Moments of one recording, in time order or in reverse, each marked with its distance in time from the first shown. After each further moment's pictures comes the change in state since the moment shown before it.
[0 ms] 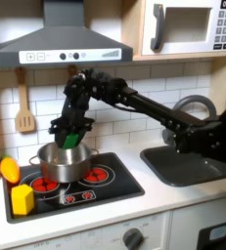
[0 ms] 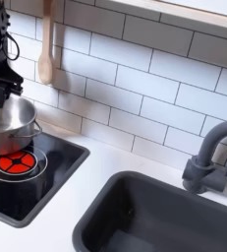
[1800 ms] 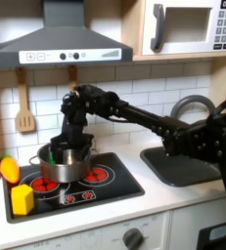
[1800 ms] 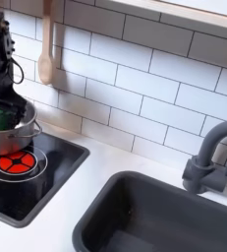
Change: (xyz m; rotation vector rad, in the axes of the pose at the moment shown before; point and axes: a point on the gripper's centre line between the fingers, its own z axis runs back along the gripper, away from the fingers) arm -0.012 -0.012 -0.040 -0.051 0.103 -0.035
